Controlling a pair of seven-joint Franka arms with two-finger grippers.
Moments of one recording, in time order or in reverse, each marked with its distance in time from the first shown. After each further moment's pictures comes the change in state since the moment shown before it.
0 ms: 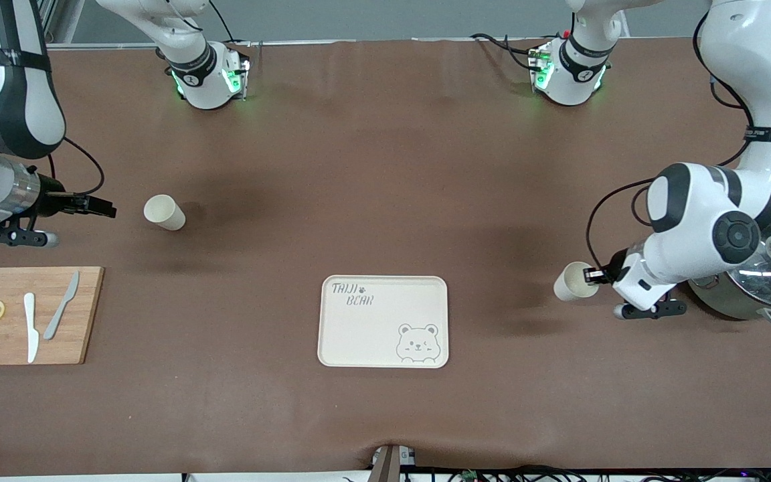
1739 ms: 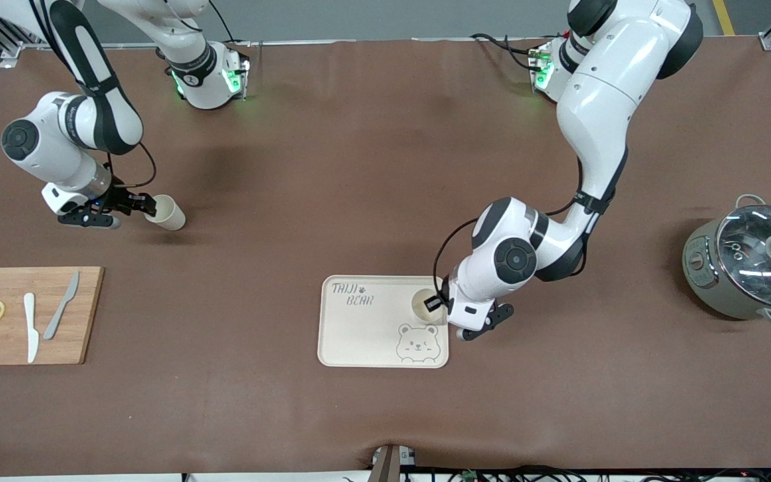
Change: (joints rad) left arm -0.424 0.414 0.013 0.432 -0.025 0.118 -0.703; right arm -0.021 0.006 0.009 -0.468 0.000 0.602 -0.045
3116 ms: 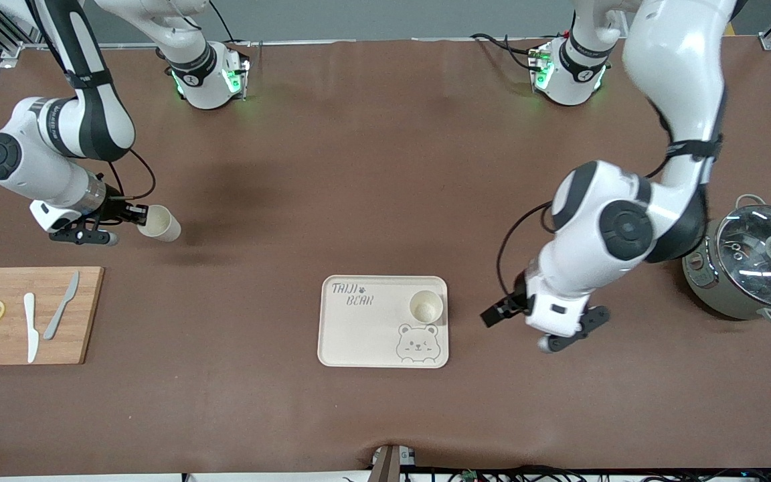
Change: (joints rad) left arm 0.133 -0.273 0.050 0.051 0.039 -0.285 0.125; right arm 0.127 -0.006 0.012 0.288 0.013 -0.339 0.162
